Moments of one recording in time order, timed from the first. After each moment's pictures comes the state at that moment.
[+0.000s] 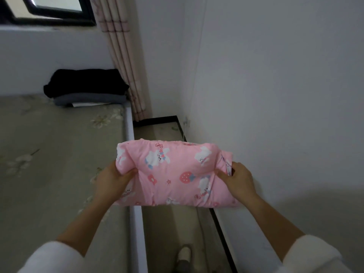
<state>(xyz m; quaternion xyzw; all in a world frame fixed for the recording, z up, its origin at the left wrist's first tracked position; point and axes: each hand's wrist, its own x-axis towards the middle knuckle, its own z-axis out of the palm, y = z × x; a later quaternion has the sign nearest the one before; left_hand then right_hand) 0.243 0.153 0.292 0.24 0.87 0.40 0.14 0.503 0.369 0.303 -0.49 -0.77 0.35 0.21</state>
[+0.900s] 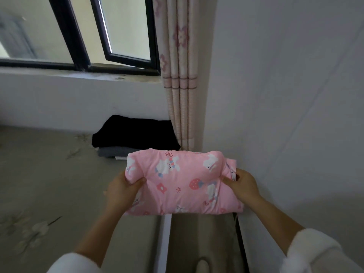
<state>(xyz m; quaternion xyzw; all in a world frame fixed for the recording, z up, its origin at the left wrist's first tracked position) -0.168 0.369 0.320 0.08 0.89 0.45 0.02 -0.008 0.666 0.318 -0.33 -0.82 0.45 0.15</state>
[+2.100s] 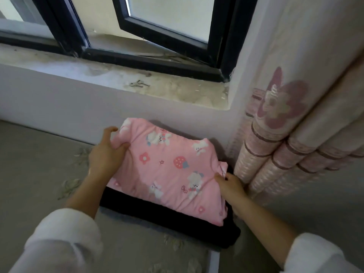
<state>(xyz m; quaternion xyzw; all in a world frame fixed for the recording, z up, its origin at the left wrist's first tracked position) -0.779 0.455 0.268 -0.01 0.95 0.32 -0.06 -0.609 0.740 0.219 -0.39 -0.75 0.53 -0.05</state>
